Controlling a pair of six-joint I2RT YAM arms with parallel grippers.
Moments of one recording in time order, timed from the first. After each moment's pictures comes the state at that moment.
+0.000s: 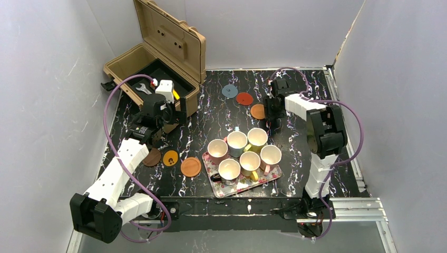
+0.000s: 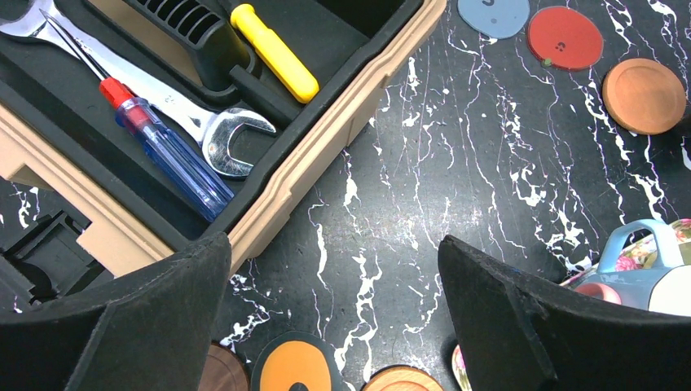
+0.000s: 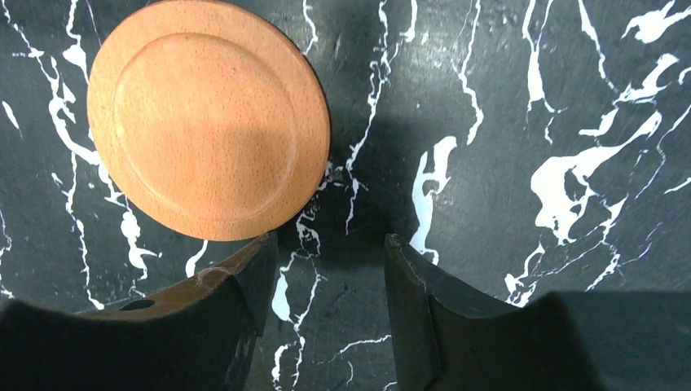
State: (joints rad) left arm -0.32 1.08 0.95 -0.37 -0.16 -0.11; right arm 0.27 1.97 1.35 -0.44 0.00 0.13
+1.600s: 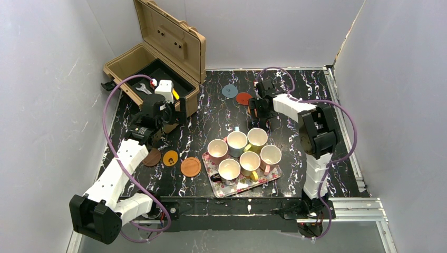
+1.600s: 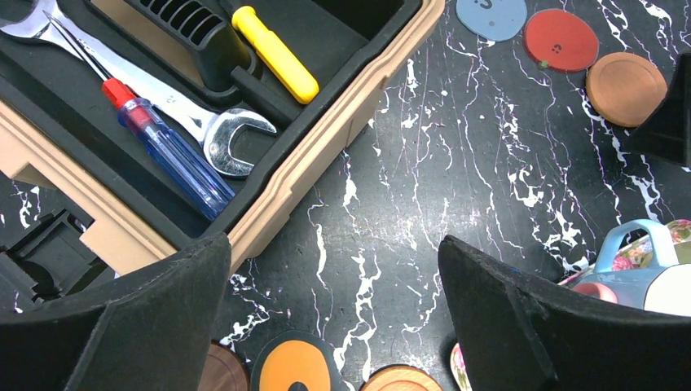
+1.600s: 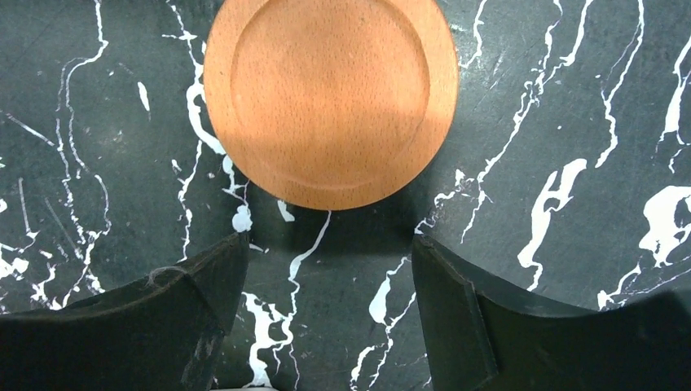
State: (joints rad) left arm -0.32 1.07 0.95 -0.37 -0.16 -0.12; right arm 0.40 2.00 1.42 -0.48 0.05 0.14
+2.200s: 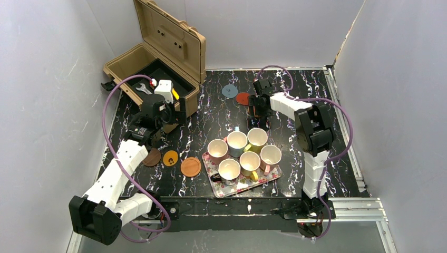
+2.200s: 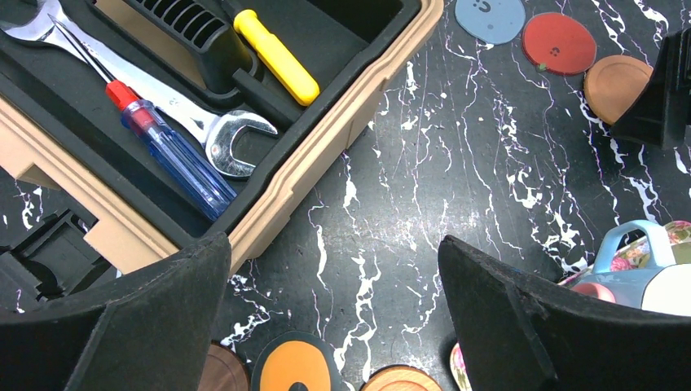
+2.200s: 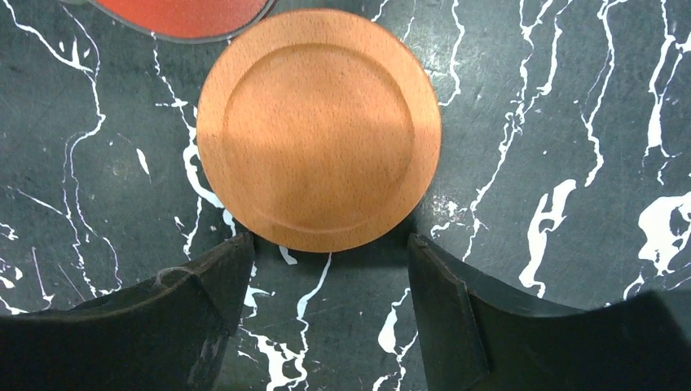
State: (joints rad) left arm -0.32 1.07 0.95 -0.37 -0.16 -0.11; right arm 0.41 2.06 1.48 -0.48 0.12 0.22
